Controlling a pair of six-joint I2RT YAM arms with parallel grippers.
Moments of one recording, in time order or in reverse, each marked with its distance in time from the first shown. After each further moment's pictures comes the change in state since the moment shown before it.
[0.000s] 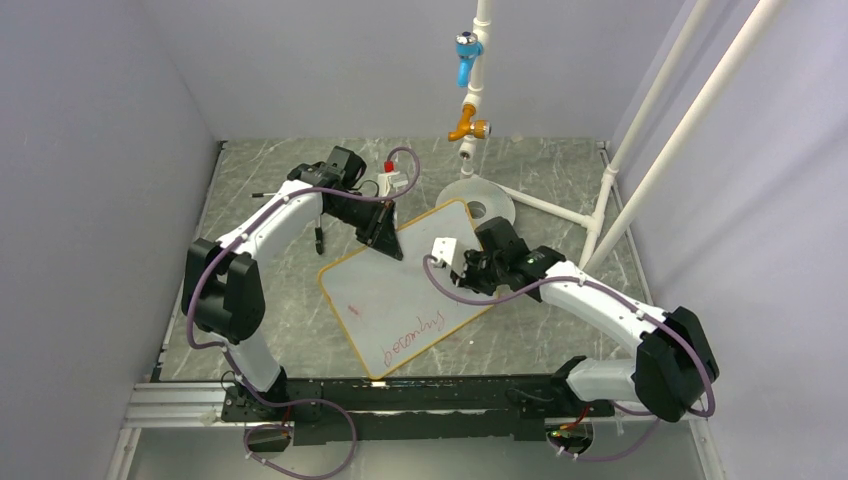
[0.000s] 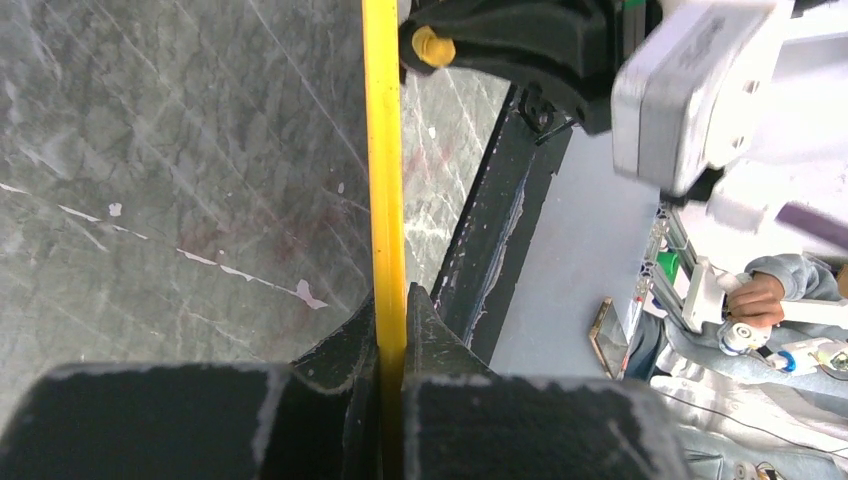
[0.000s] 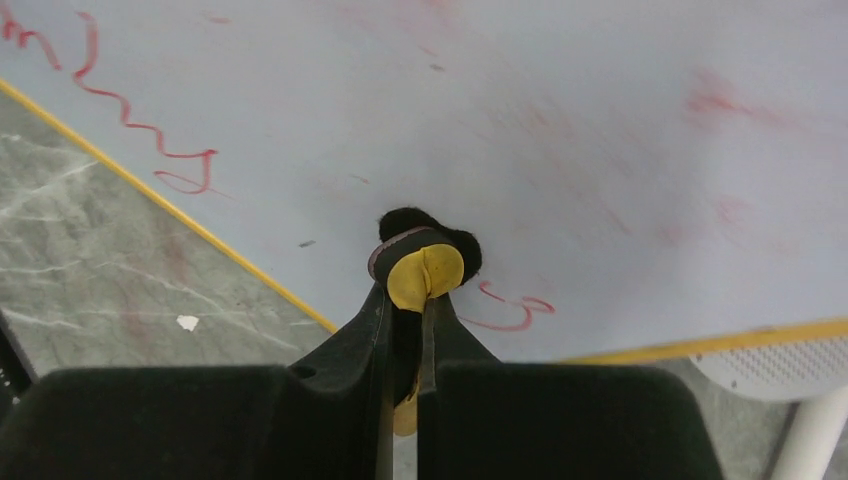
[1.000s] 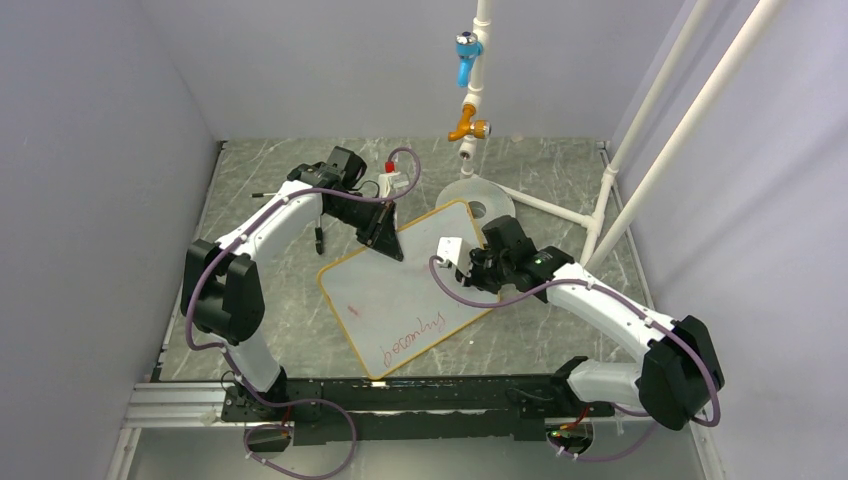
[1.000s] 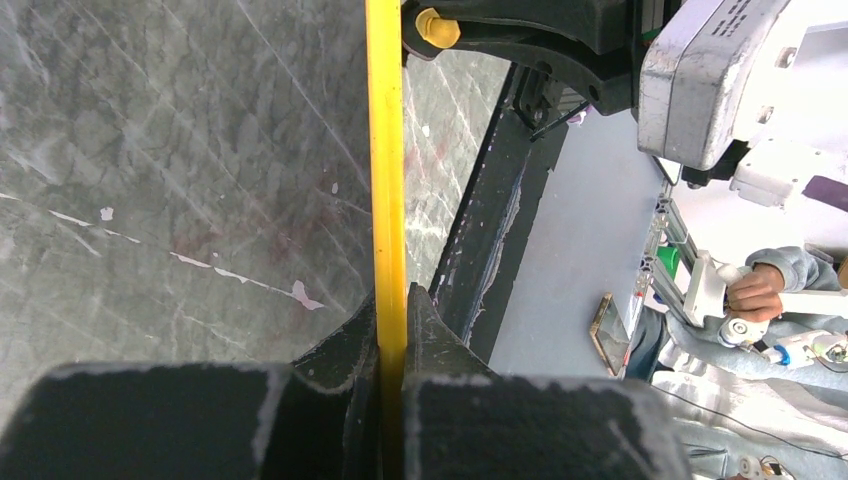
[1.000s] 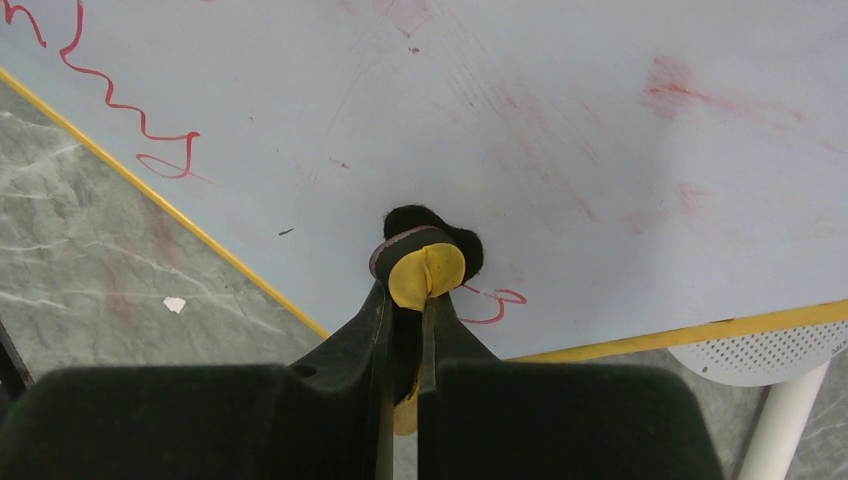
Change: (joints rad) left arm -0.003 -0.008 -0.001 0.005 0.009 0.007; right arm -0.048 -0.043 0.001 -0.016 -0.024 -0.035
